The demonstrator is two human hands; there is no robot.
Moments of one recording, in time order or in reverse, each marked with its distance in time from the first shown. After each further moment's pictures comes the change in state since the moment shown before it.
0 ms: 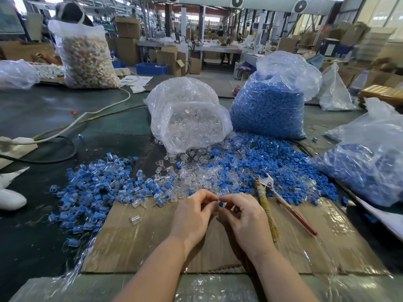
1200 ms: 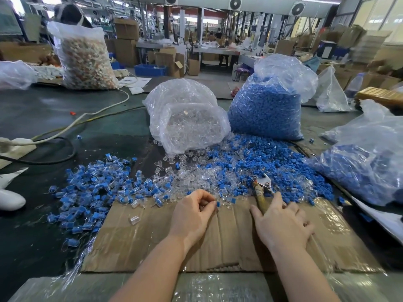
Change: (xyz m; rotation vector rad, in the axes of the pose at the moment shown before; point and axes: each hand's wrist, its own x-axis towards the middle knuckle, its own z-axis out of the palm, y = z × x) left_hand 0.001 0.000 0.001 0.016 0.027 0.012; right_hand 0.003 0.023 -0.031 -0.743 -0.196 0.729
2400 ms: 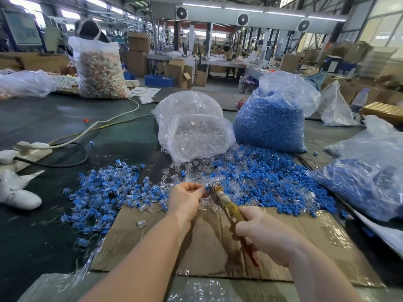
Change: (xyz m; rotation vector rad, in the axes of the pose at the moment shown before) left_hand 0.022 0.025 -0.025 -0.417 0.199 -0.393; right_hand -0.032 -0.019 -0.063 0.799 -0.772 -0.434
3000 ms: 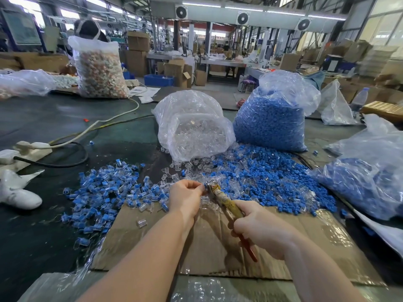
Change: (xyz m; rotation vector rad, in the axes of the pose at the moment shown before) left_hand -0.002 0.008 0.004 0.047 0.071 -0.031; right_hand 0.008 -0.004 0.002 0.017 -0.017 -0.019
